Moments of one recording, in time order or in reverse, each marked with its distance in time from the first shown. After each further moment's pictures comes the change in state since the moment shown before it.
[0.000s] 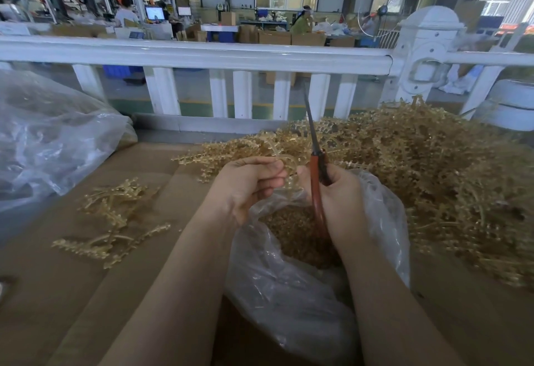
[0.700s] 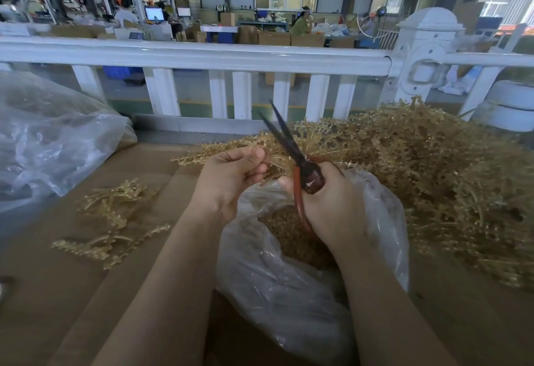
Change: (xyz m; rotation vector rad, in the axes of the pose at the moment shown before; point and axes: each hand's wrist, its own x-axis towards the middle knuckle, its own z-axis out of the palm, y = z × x) left_hand 0.001 0.005 -0.016 -0.053 0.041 0.159; right_hand -0.009 -0.005 0.000 -0.480 0.021 -0.178
